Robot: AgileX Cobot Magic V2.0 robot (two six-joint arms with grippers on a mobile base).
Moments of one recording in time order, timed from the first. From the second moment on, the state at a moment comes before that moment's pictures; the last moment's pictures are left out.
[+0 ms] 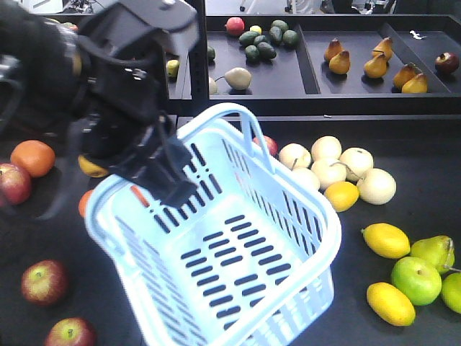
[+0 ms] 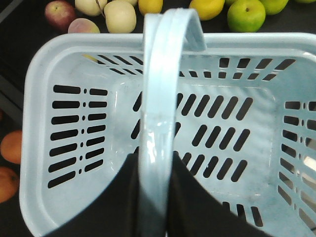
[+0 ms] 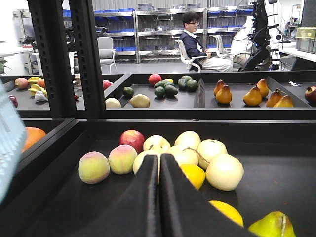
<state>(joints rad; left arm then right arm) -0.75 1.40 -1.64 -0.02 1.23 0.12 0.12 -0.01 0.03 -0.12 0.07 0.11</state>
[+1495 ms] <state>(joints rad) -0.75 0.71 -0.96 -0.03 0.98 -0.19 0.12 -0.01 0.03 -0.12 0.07 0.11</state>
